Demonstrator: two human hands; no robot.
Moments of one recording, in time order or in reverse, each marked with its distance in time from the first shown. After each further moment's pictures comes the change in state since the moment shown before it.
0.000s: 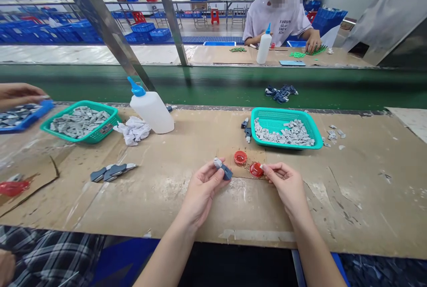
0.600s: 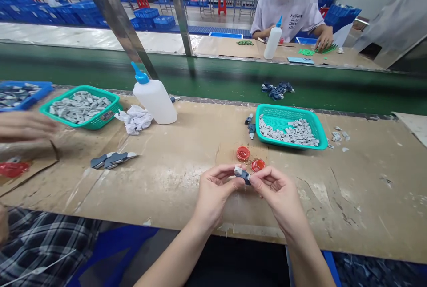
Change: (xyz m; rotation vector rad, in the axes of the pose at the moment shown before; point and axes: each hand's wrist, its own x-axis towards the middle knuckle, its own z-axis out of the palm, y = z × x) left_hand -0.010 -0.021 0.022 0.017 -0.032 0.177; right_hand -0.037 -0.038 0.026 0.064 -0.278 0.042
